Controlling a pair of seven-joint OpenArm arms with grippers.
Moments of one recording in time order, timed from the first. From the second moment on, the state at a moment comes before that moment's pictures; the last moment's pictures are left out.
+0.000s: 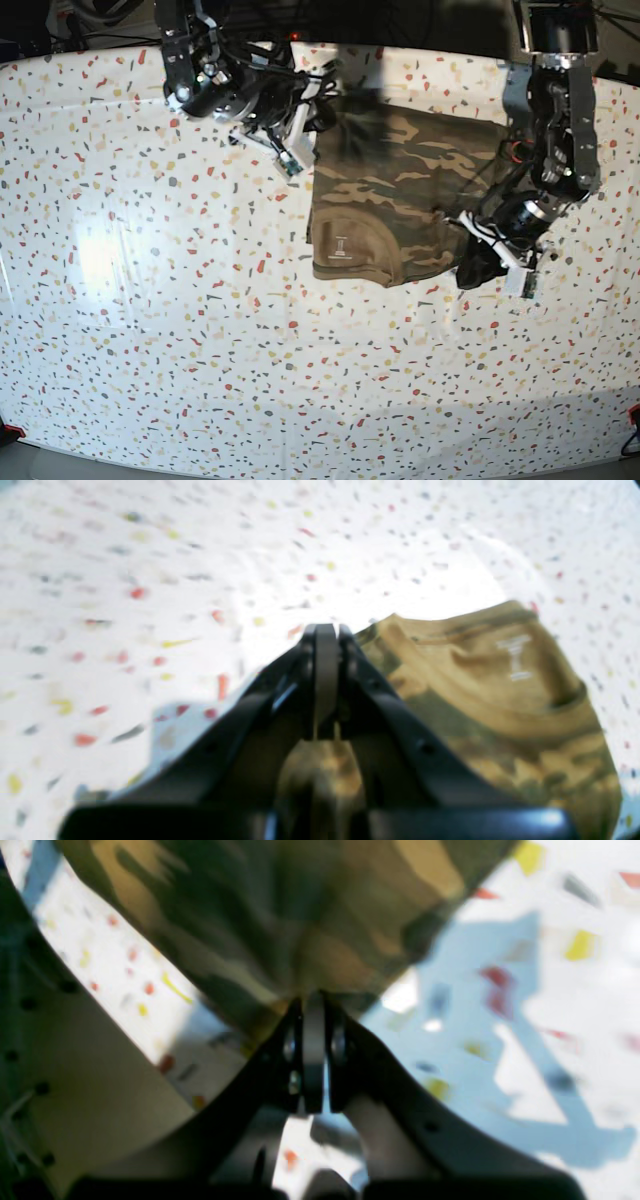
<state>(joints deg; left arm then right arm) 1.9 -11.0 -6.4 89.8 -21.8 -28.5 26.0 -17.1 3.0 -5.6 104.4 17.8 32.7 -55.5</state>
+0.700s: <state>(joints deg) 48.1 -22.8 -18.7 103.1 -34.1 -24.5 20.9 -41.3 3.2 16.8 124.2 23.0 34.2 -65.8</state>
